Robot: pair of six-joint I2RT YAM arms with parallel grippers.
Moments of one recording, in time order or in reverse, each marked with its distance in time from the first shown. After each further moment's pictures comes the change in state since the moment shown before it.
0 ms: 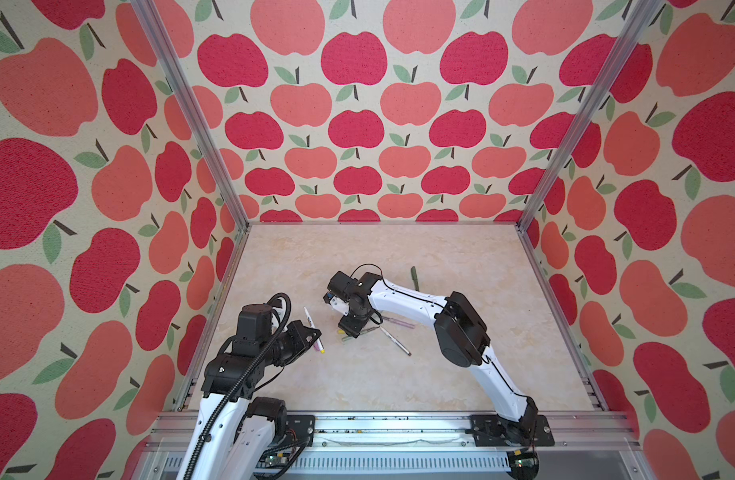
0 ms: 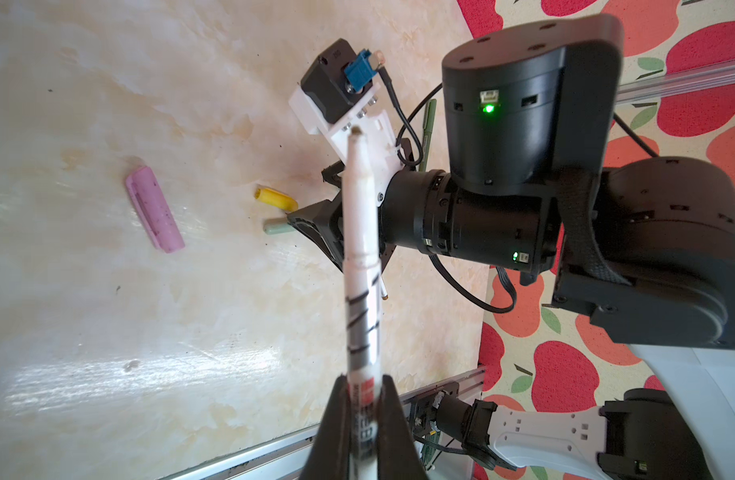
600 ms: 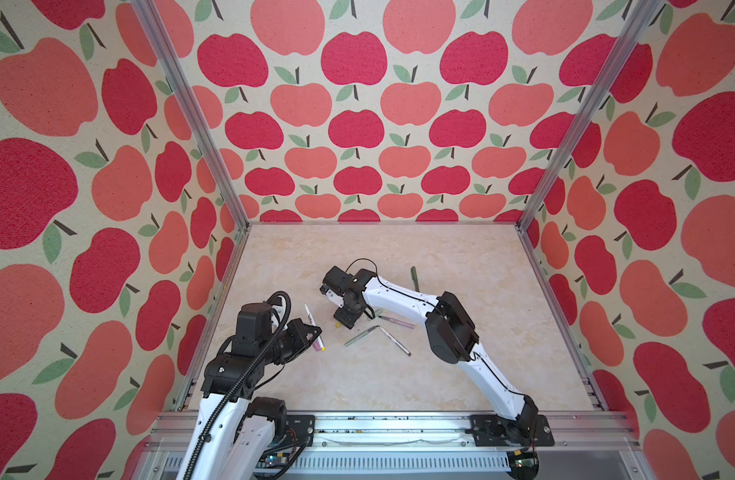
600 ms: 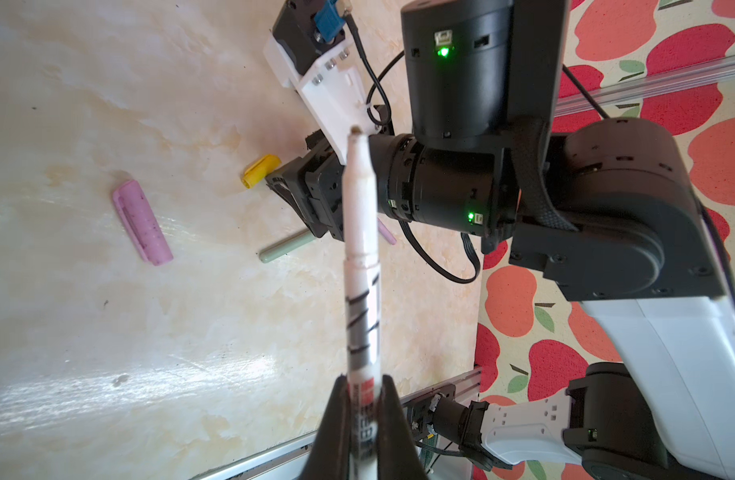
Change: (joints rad) left arm 0.000 -0.017 0.000 0.025 0.009 0.001; right arm -0.022 0.125 0.184 -0.010 0.090 0.017
